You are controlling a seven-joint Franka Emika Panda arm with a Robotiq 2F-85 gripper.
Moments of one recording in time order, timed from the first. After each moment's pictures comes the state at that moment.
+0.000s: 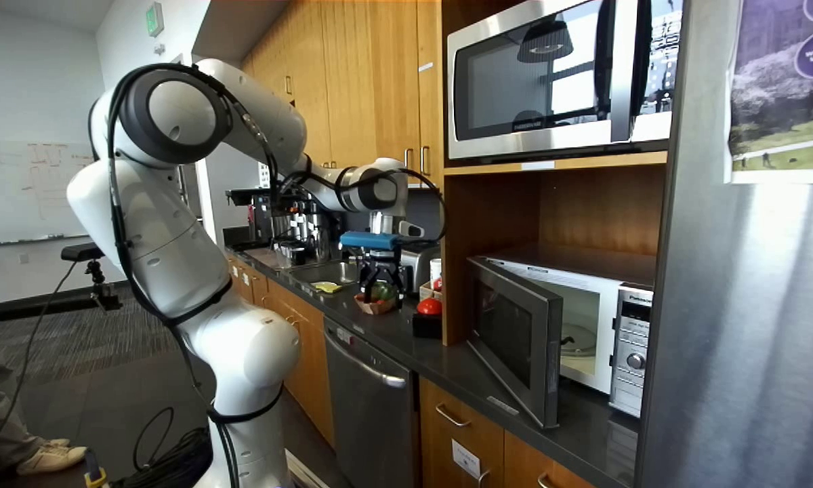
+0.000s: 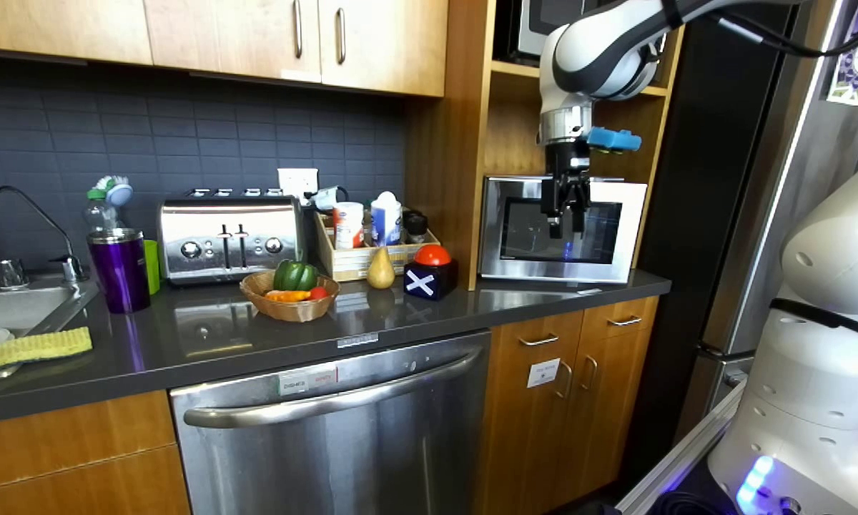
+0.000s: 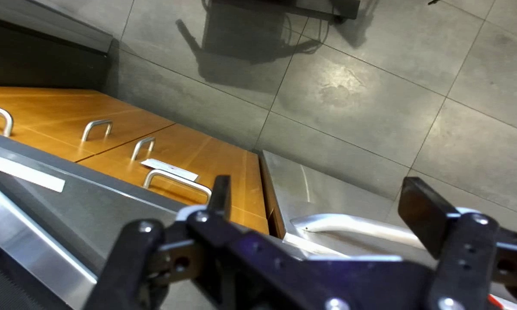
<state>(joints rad) 0.04 -0.49 0.00 -2.50 -0.01 1.86 -0.11</state>
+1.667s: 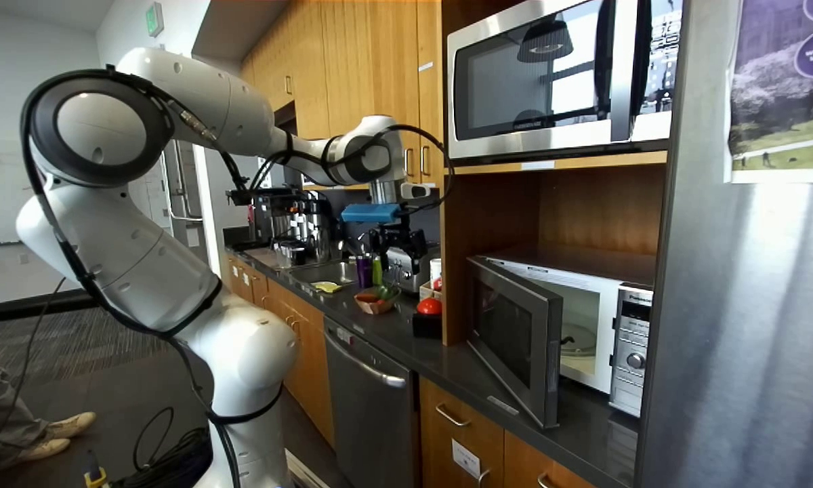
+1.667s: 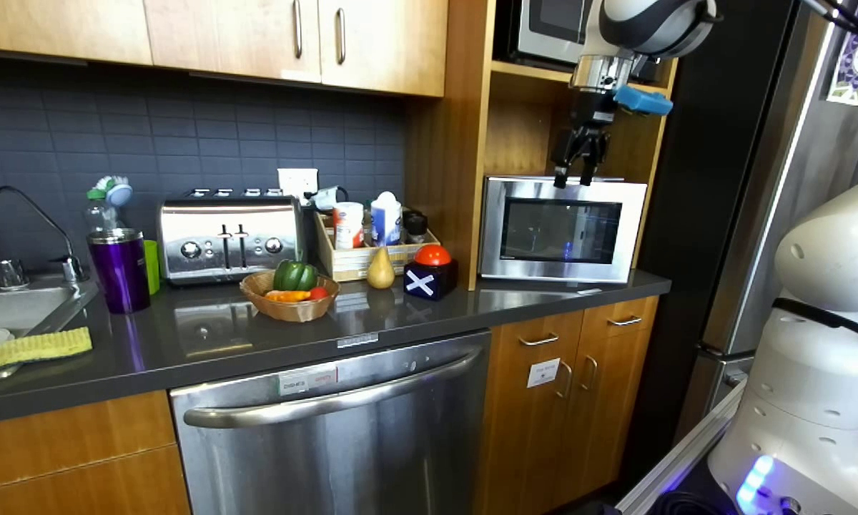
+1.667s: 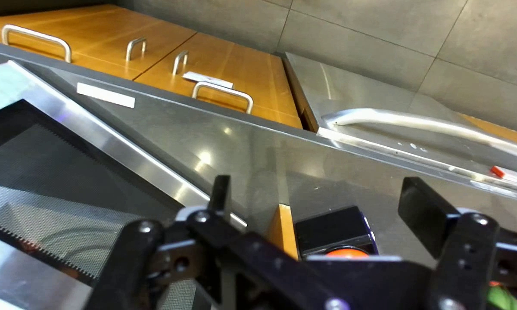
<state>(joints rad) -0.02 -0.69 -0.03 -2.50 -0.03 1.96 -0.11</state>
